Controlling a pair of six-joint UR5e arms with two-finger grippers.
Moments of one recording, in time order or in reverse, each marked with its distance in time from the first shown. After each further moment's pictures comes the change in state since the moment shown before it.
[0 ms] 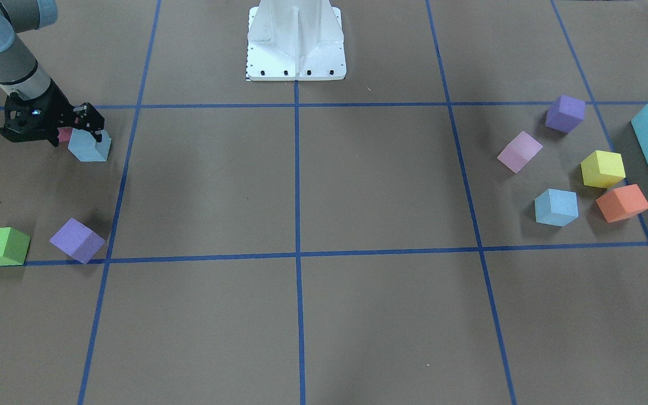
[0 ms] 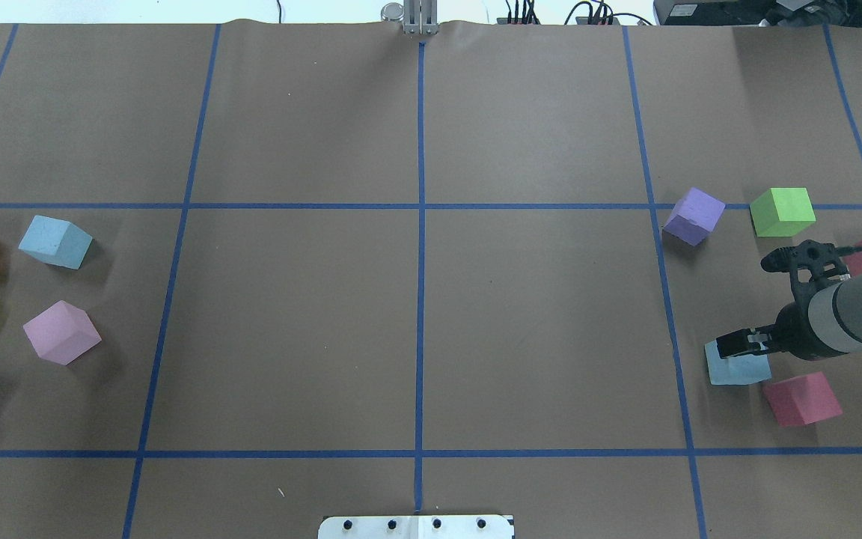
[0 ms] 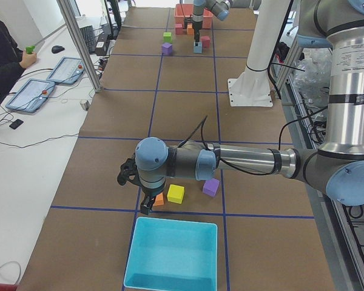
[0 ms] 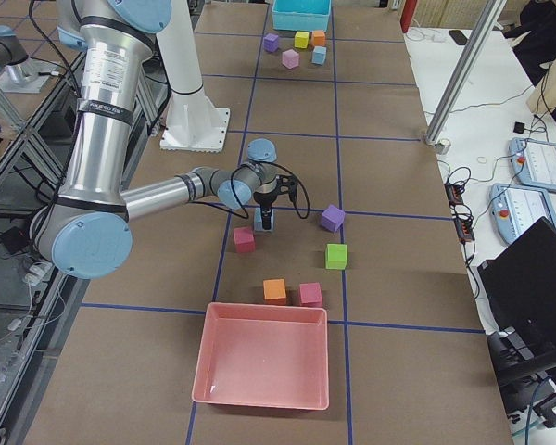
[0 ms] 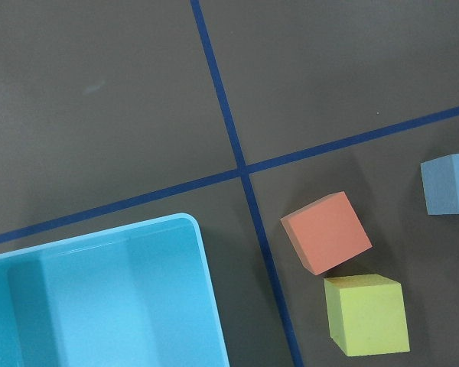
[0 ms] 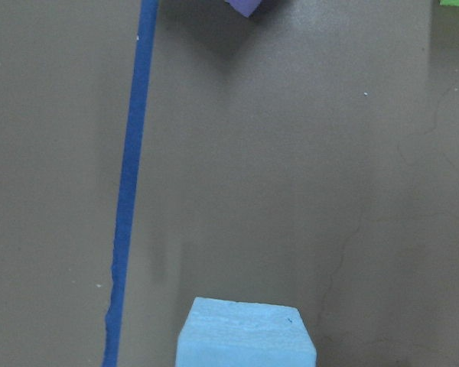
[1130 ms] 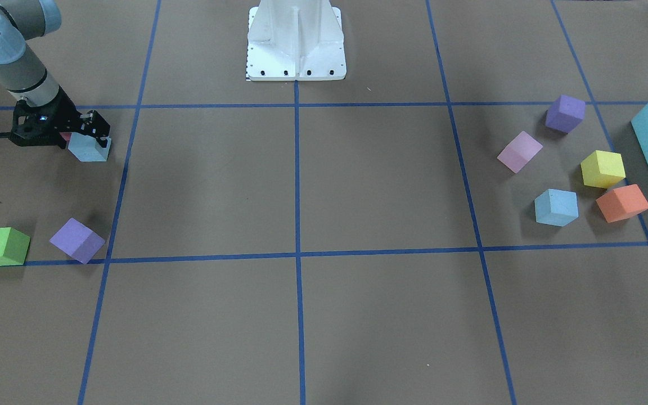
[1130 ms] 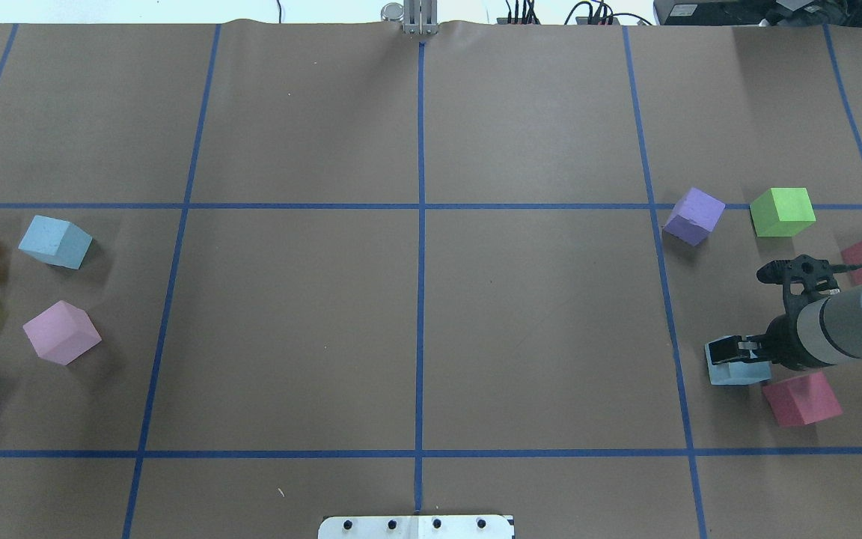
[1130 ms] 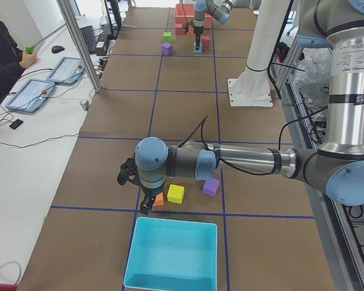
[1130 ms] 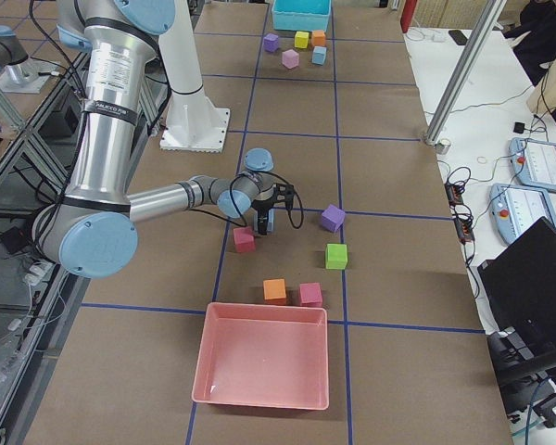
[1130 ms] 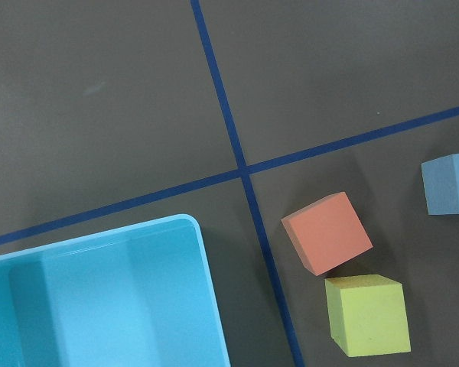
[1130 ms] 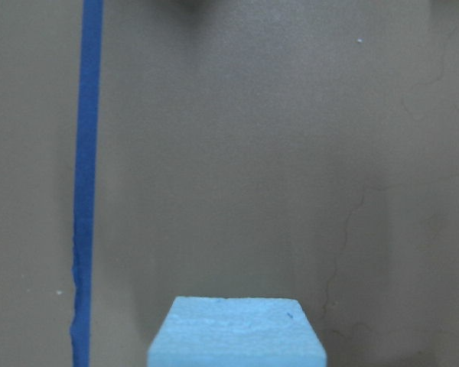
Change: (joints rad) left arm 0.000 -0.001 -0.001 -0.001 0.001 0.001; right arm -0.039 0.001 -0.073 0.103 -0.019 0.127
